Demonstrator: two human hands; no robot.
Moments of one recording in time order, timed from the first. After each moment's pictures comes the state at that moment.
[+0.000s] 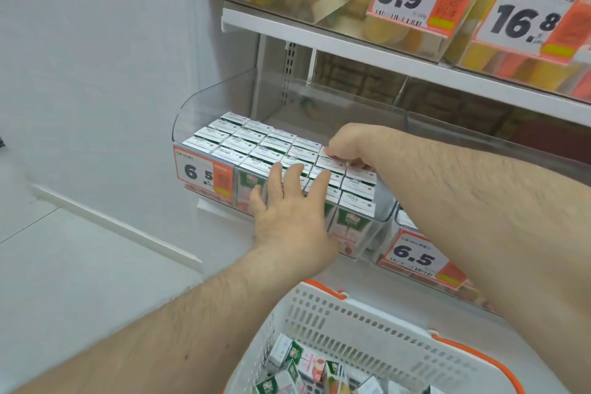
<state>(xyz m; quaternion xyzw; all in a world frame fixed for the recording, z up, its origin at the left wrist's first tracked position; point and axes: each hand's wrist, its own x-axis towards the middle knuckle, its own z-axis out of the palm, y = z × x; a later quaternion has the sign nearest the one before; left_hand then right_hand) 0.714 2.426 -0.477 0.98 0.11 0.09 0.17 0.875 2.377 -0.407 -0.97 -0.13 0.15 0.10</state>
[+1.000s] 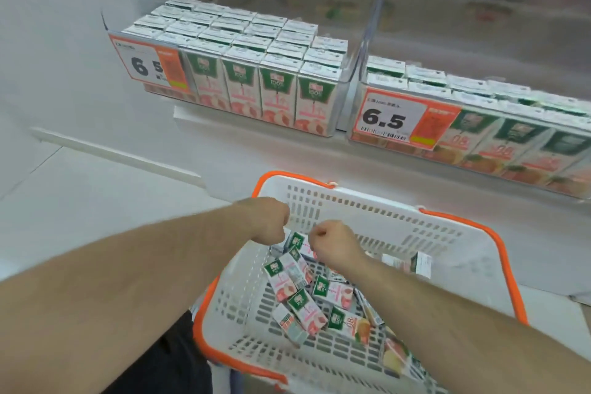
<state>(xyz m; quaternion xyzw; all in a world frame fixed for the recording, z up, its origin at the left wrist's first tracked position) 0.695 2.413 -0.629 0.95 -0.04 -0.32 0.03 0.703 2.251 -0.692 -0.90 -0.07 0.25 0.34</state>
